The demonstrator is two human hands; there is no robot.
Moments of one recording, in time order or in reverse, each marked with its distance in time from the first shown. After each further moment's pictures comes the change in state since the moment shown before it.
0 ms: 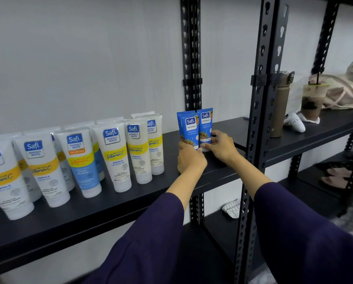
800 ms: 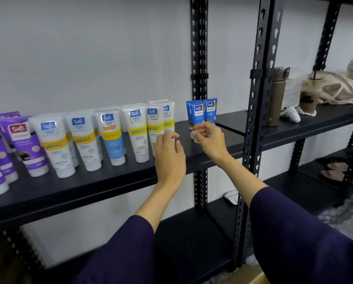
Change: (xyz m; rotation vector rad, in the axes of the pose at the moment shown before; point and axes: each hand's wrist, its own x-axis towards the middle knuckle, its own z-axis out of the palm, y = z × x) left_hand -0.091 -0.057 -0.090 -0.017 0.392 0.510; right_hand -0.095 -0.062 0.031 0.234 0.115 -0.183
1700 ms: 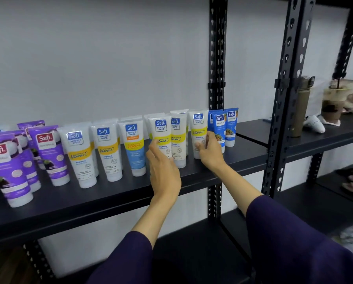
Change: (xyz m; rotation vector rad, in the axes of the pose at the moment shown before) left_hand 0.020 -0.047 -0.039 0.047 0.068 -0.149; right_hand 0.010 -0.011 0.067 -0.021 -0.022 0.125
